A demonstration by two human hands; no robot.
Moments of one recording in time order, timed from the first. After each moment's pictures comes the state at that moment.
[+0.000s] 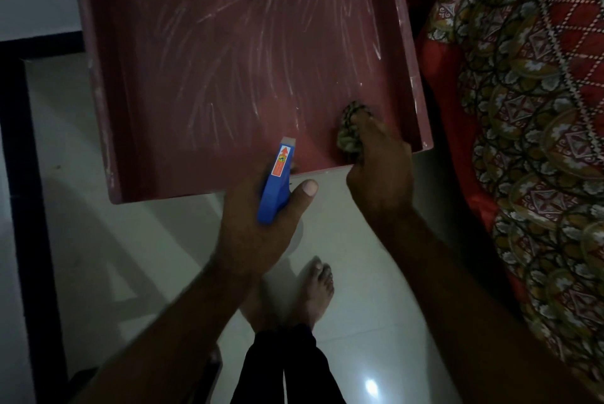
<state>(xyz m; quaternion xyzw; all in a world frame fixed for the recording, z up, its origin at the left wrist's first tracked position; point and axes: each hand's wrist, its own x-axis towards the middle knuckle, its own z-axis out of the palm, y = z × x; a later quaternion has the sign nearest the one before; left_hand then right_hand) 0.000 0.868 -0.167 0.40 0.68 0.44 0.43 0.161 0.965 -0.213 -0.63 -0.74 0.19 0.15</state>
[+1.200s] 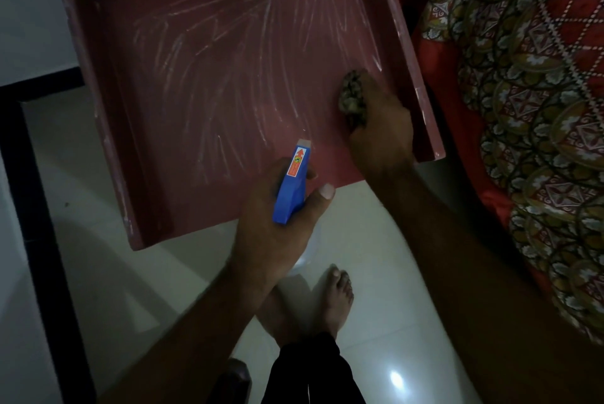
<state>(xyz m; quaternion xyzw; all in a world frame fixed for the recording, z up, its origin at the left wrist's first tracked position) -0.023 0.906 -0.158 0.39 0.69 0.36 0.50 0.125 1.036 -0.209 -0.68 -0.68 0.22 0.16</state>
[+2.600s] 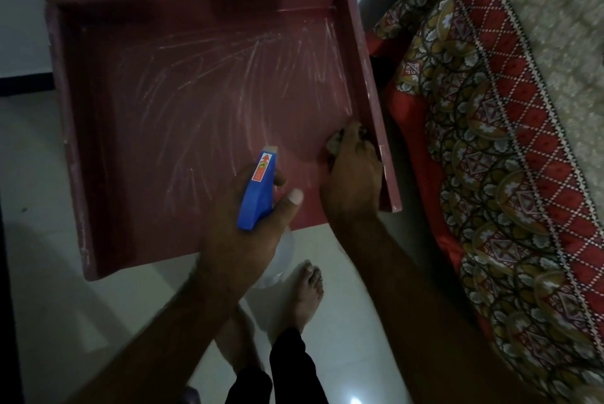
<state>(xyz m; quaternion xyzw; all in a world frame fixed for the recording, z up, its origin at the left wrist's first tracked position) -0.014 0.955 -0.131 0.36 0.68 0.39 0.50 0.125 1.052 -0.201 -0.71 -0.69 0.15 0.04</state>
